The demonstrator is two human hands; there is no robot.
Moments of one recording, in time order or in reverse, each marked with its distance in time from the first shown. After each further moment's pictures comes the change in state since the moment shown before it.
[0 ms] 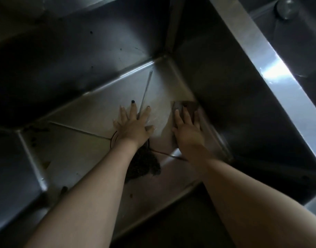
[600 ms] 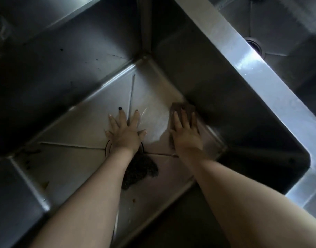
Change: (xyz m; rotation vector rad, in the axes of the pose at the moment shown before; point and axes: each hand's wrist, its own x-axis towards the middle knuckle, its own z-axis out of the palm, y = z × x) left_hand -0.002 0.008 -0.002 0.055 0.001 -0.021; right_hand -0.017 0.012 0.006 0.056 -0.017 0.120
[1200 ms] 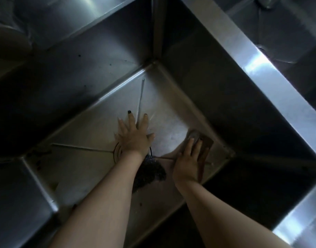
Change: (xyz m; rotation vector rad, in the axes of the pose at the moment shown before) left_hand -0.003 0.003 -0.005 0.013 -0.006 0.018; right_hand -0.051 -0.030 0.049 0.085 0.199 0.227
